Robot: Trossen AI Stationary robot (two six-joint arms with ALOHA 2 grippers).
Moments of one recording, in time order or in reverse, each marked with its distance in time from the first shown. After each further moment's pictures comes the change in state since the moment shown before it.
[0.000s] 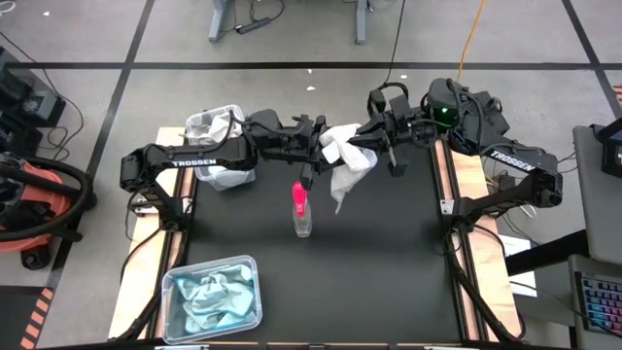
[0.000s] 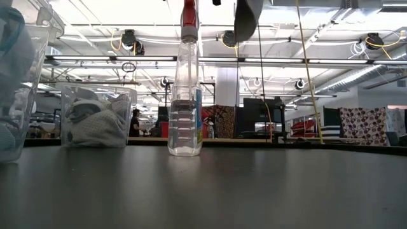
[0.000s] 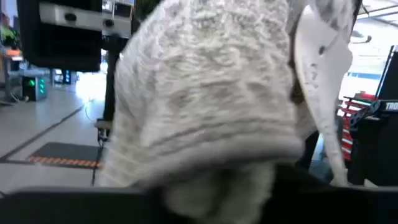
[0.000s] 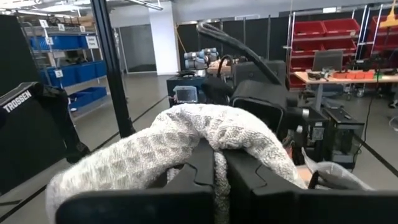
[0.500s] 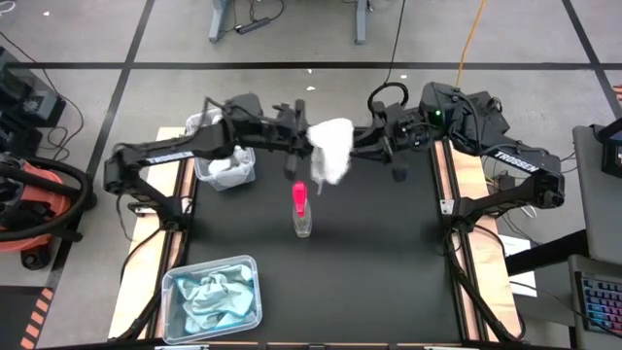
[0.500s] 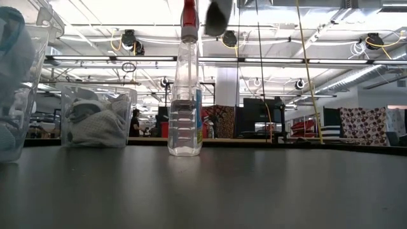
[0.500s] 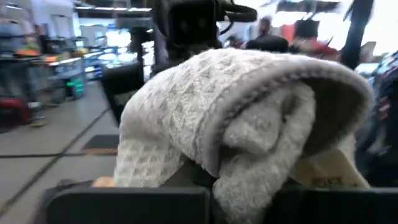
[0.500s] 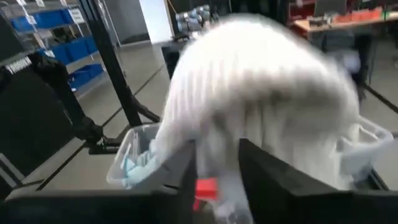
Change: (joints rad) left arm 0.052 -0.134 0.038 -0.289 -0.014 0.203; right arm 0.000 -0.022 0.000 -0.224 0.011 0.019
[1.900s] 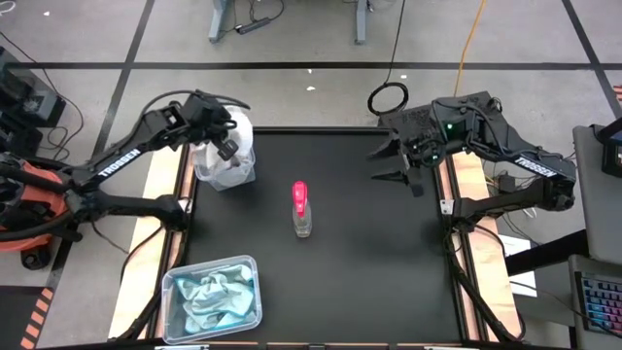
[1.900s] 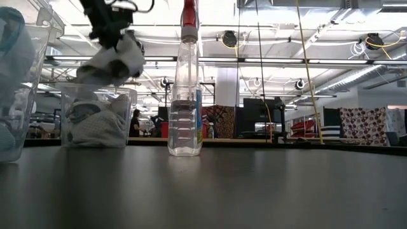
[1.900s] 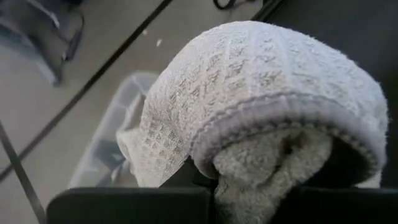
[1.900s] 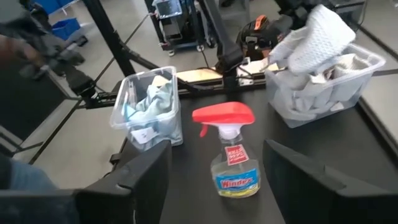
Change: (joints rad) left arm 0.426 -0.398 -0.243 -1.118 -0.630 0.103; right arm 0.075 -0.104 -0.001 -0.347 0.125 -0.033
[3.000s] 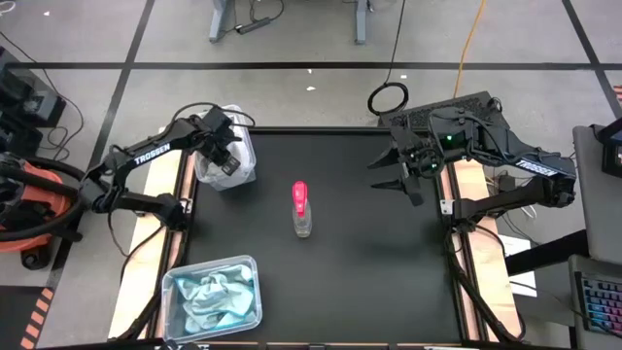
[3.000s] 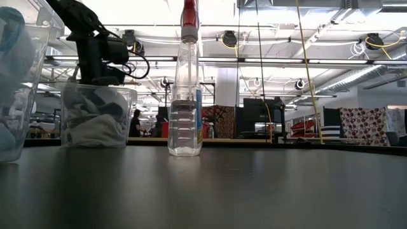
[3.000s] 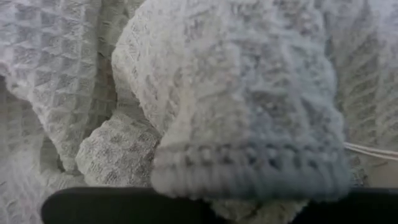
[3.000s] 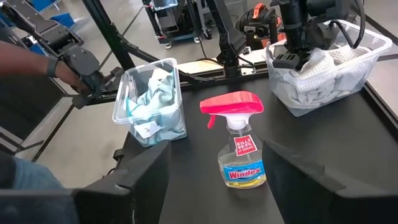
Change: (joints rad) left arm 0.237 0.176 -0.382 0.145 0.206 0.003; right arm 0.103 0.000 0.000 -0.028 0.106 0.071
